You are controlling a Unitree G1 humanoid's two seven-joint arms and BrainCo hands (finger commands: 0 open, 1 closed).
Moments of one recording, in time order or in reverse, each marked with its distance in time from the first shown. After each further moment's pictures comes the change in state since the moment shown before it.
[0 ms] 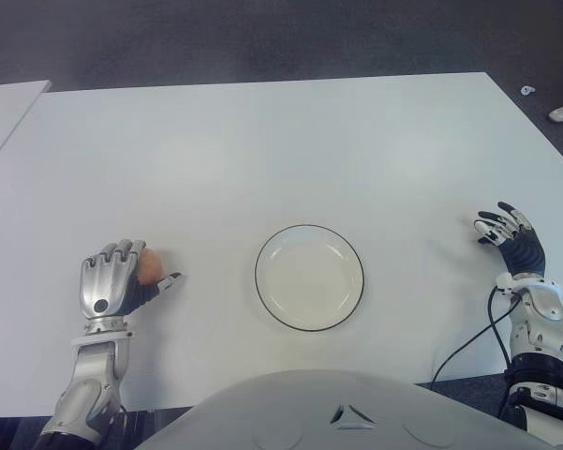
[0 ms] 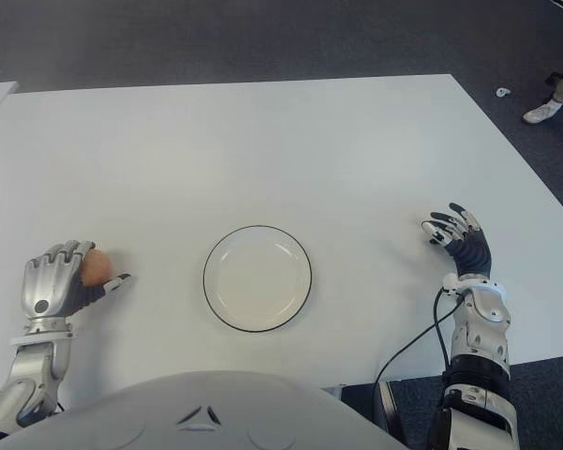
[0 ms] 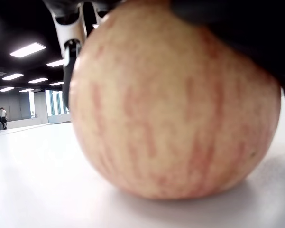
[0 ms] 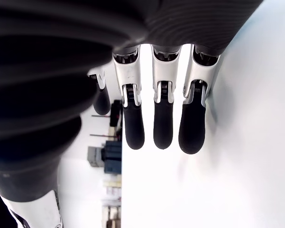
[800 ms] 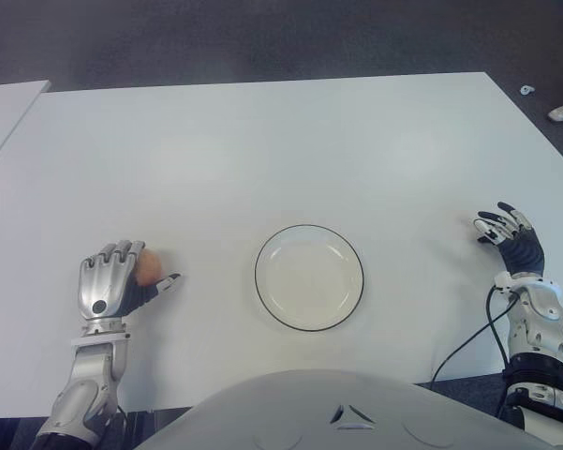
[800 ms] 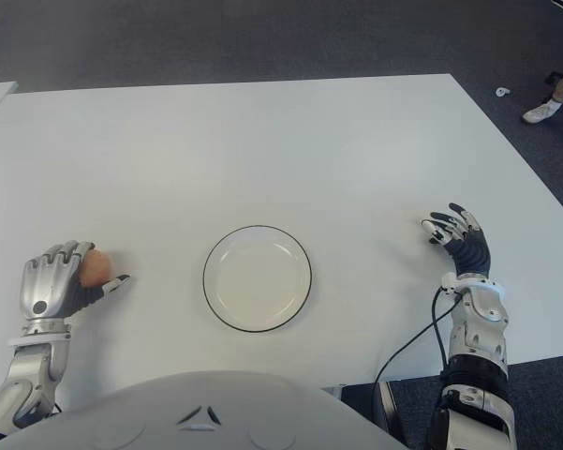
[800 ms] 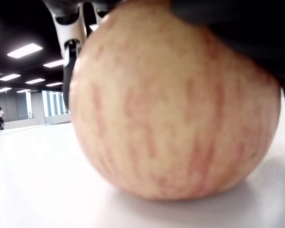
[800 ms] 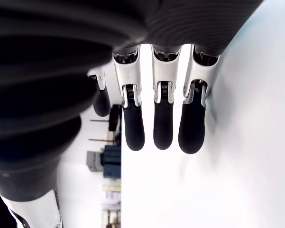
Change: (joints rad) left arm 0.007 0.013 0.006 0.003 -0.010 -0.023 0.017; right arm 0.007 0.015 0.004 -0.035 -0.003 0.023 -0.019
